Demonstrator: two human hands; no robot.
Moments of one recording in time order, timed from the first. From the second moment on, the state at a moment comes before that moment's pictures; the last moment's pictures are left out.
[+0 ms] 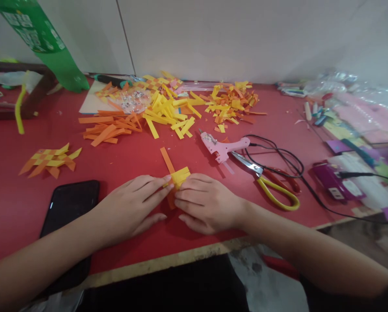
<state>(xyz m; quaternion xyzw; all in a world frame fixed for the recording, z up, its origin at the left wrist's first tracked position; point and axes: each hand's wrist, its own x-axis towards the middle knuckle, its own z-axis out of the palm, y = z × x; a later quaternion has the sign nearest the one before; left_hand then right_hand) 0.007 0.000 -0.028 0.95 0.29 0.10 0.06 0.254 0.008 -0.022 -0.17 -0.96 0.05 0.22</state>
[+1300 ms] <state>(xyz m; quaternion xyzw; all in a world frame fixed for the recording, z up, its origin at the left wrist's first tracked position) 0.007 -0.004 -0.028 0.95 0.26 0.18 -0.01 0.246 0.007 -0.032 -0.28 -0.94 -0.01 0.19</state>
